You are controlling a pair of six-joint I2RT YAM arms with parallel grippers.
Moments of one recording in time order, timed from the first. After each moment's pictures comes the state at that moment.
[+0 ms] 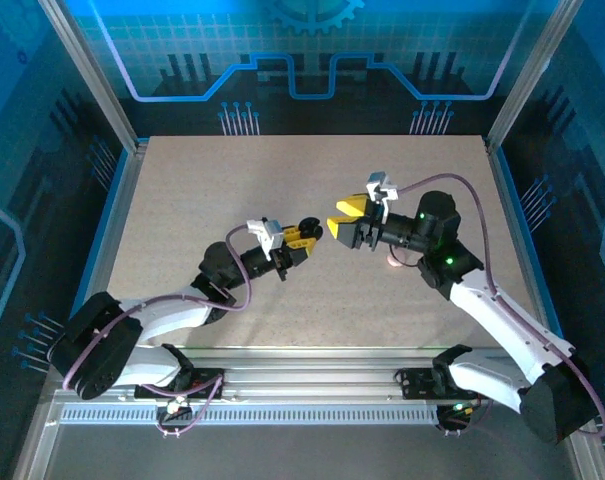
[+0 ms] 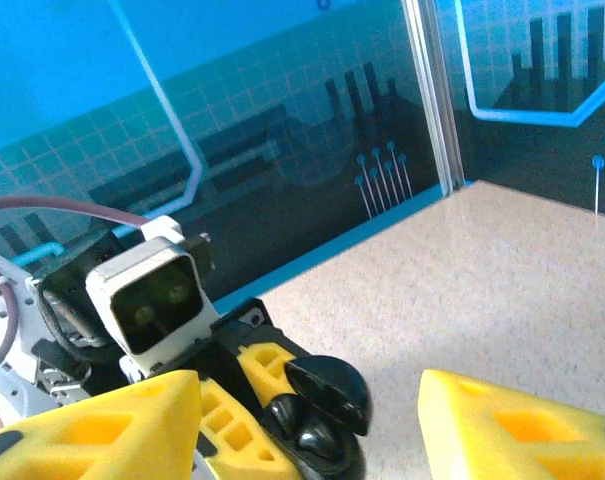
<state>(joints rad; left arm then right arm) -0.63 1.30 0.43 1.03 0.44 -0.15 0.43 1.05 0.83 0.15 -0.74 0.28</state>
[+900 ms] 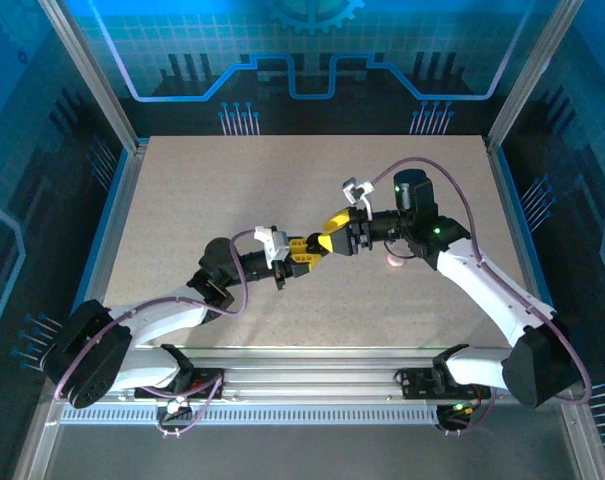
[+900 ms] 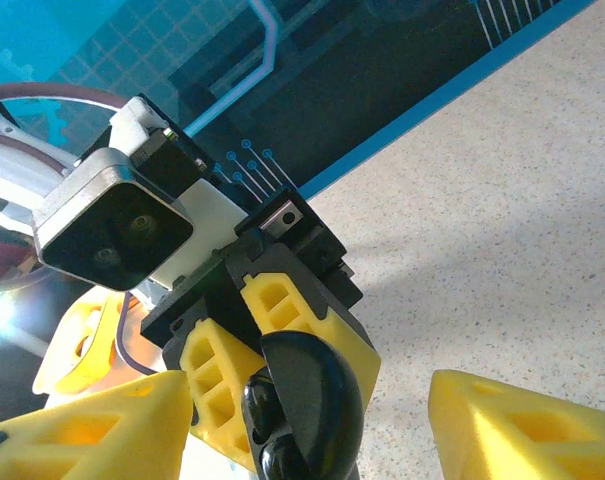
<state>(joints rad) -0.63 1.25 0.46 0.90 0.64 -0.06 0.43 1.26 1.02 -0.24 -1.03 0.18</state>
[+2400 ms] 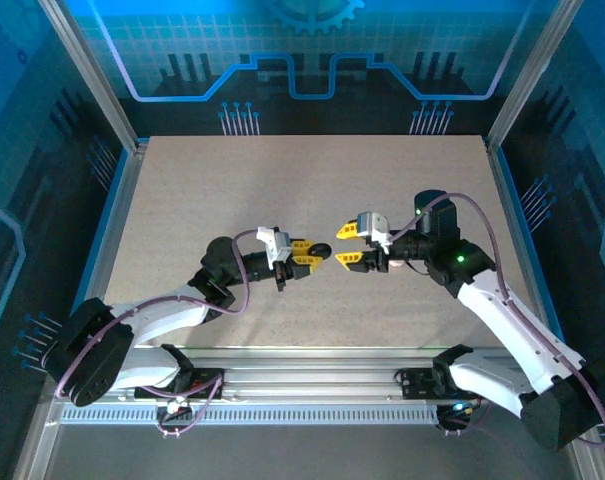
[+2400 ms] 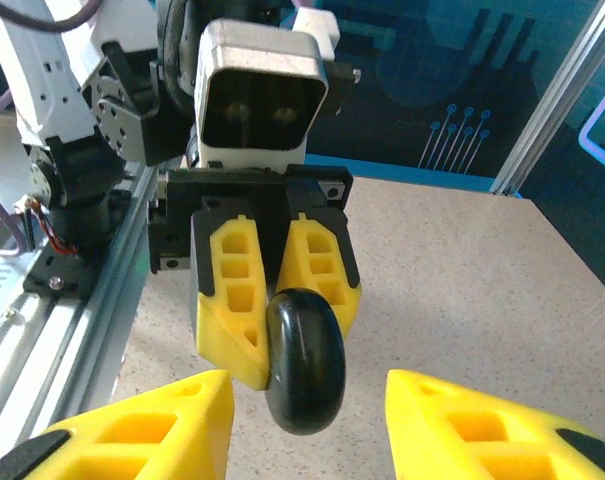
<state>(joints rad) -0.63 1.27 0.47 0.88 0.67 -0.07 0.42 1.03 0.90 -0.31 -0.92 -0.60</state>
